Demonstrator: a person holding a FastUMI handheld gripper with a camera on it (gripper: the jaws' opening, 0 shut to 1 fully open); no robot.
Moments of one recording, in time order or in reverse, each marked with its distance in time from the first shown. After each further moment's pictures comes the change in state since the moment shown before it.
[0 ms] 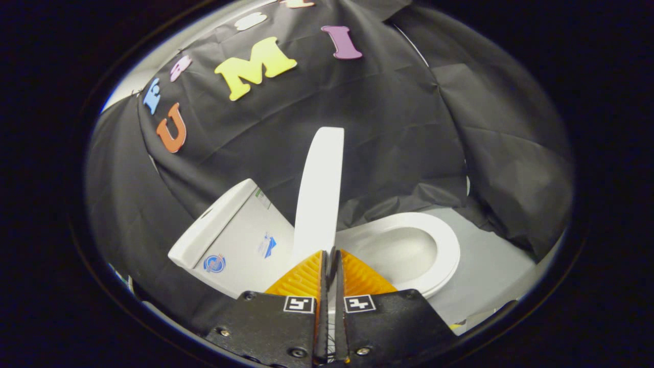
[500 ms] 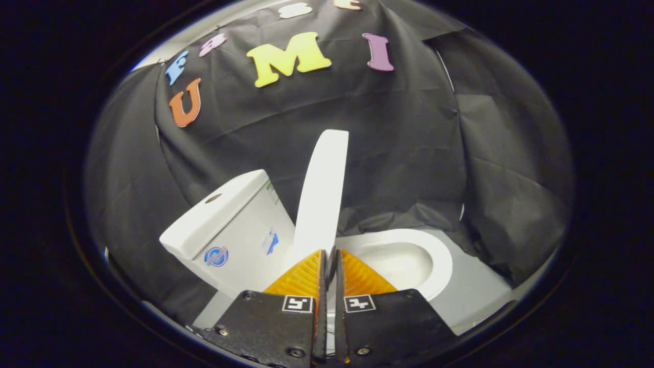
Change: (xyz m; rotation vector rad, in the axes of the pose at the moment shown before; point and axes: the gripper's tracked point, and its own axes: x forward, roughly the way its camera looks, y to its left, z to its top) arm 0.000 0.051 -0.001 -0.186 -0.032 -0.054
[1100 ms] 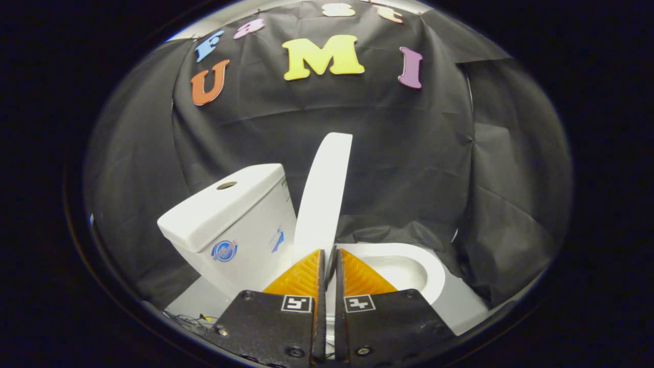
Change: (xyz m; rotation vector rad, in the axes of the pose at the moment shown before) arm 0.003 0.040 0.001 -0.171 -0.026 -0.039
